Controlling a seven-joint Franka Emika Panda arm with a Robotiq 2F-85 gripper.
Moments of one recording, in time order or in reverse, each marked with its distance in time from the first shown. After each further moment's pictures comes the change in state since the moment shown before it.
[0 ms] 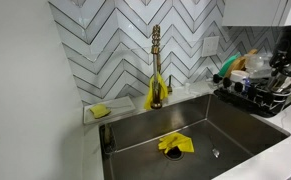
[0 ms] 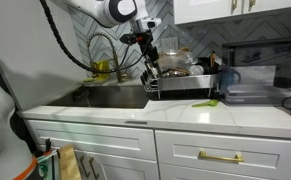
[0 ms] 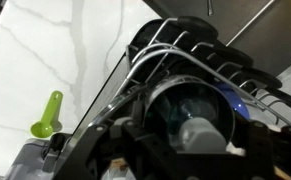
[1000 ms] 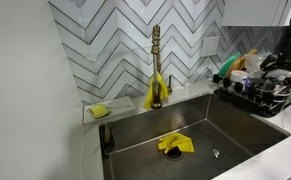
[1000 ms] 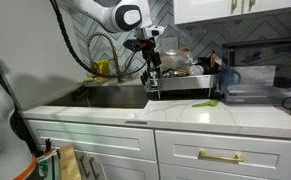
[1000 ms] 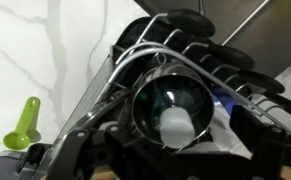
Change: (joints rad) arm 0.008 0.073 0.000 0.021 0.054 0.039 -0.043
